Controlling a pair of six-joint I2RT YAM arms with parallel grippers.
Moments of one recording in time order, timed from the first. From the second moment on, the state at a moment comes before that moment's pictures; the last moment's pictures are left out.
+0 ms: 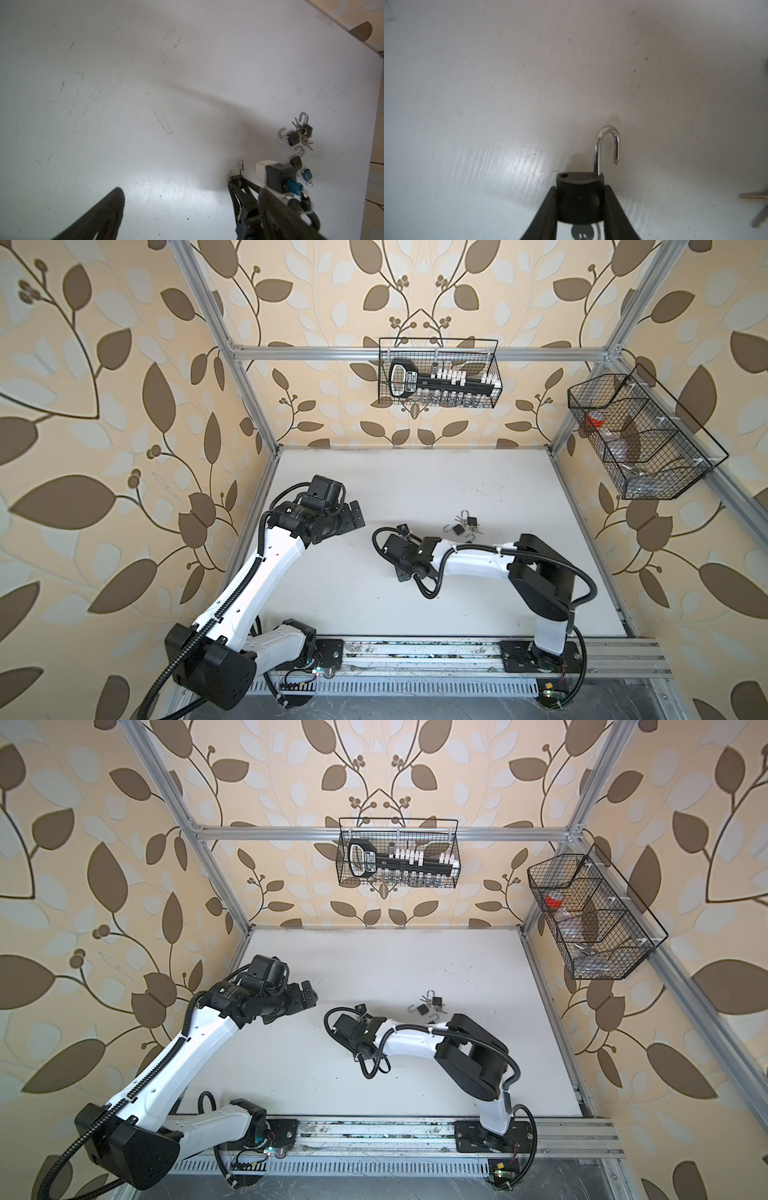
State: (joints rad) left arm -0.32 1.16 1.16 -0.98 -0.02 -0.66; right arm 1.04 1.84 1.21 -0.59 0.35 0.72
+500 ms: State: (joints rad) left arm -0.31 1.15 1.20 -0.98 -0.08 -0.59; right arm 1.01 1.31 0.93 -0.34 0.36 0.54
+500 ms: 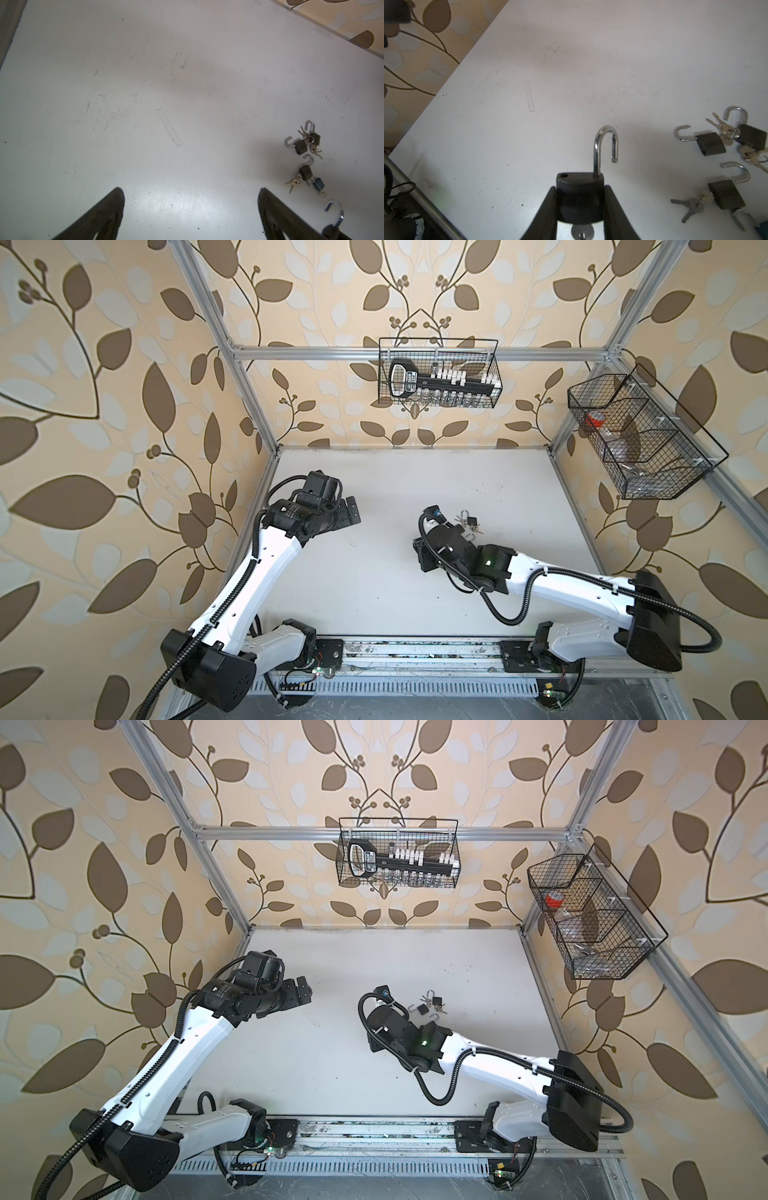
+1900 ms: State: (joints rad) left arm -0.51 1.04 0.97 -0.13 0.94 -0.44; right arm 0.65 1.14 1.02 -0.31 -0.81 0.09
